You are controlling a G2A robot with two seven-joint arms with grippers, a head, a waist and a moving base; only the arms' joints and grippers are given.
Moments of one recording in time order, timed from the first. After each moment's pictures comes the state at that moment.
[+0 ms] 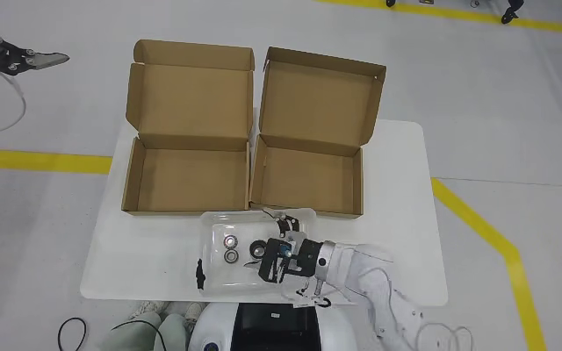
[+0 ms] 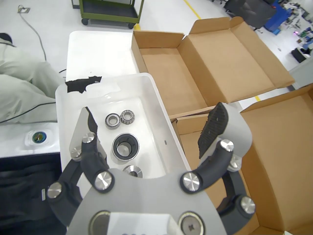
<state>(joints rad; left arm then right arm) 0.56 -0.16 -1.11 -1.50 0.89 -0.82 -0.11 -1.47 -1.37 1.04 -1.93 -1.71 -0.80 0.19</state>
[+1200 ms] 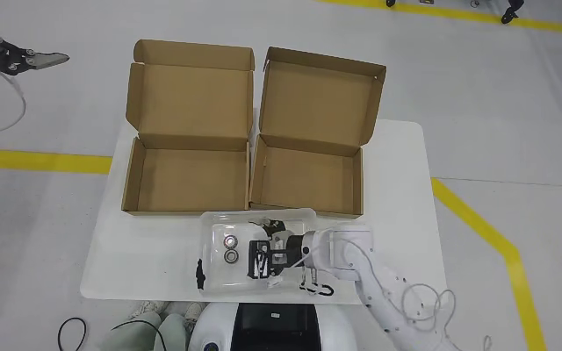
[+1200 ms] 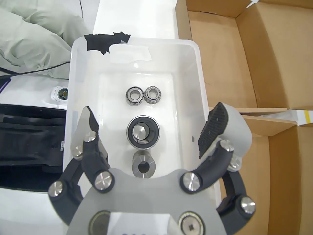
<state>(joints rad) 0.56 -0.16 -1.11 -1.50 0.89 -0.82 -0.11 -1.27 -1.37 0.91 -1.75 -1.59 -0.96 0.38</state>
